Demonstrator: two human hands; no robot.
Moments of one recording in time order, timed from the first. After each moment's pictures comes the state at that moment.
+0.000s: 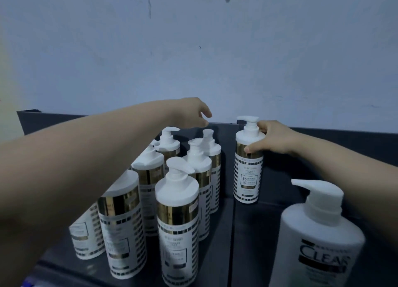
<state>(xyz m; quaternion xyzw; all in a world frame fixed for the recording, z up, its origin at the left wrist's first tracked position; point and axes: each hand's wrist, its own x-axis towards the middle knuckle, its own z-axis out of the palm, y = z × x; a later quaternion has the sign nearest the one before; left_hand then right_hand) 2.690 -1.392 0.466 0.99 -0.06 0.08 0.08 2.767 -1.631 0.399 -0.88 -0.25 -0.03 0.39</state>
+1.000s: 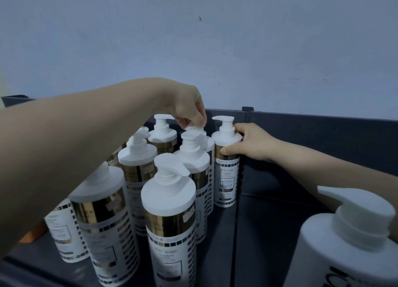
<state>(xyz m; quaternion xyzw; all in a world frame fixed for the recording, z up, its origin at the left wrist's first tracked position) 2.717 -1.384 0.459 0.98 -0.01 -0.02 0.20 2.788 -1.573 0.355 -0.87 -0.29 0.00 0.39</state>
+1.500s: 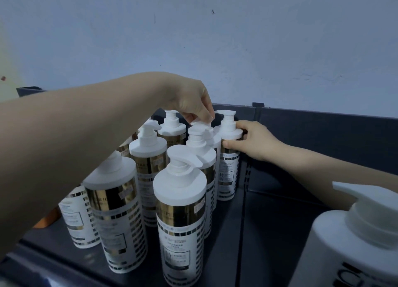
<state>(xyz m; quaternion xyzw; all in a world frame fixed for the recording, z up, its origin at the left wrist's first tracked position) 2.707 -1.377 0.456 0.97 -0.02 -0.01 0.24 2.780 -1.561 0.345 -0.86 -0.32 -0.05 0.40</state>
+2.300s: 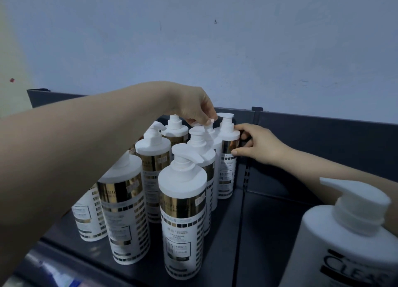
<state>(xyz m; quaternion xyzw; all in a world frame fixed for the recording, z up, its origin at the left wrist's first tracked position) 2.690 -1.378 0.453 0.97 -0.03 0.00 0.24 2.774 -1.578 0.348 -0.89 -0.33 -0.08 0.29</state>
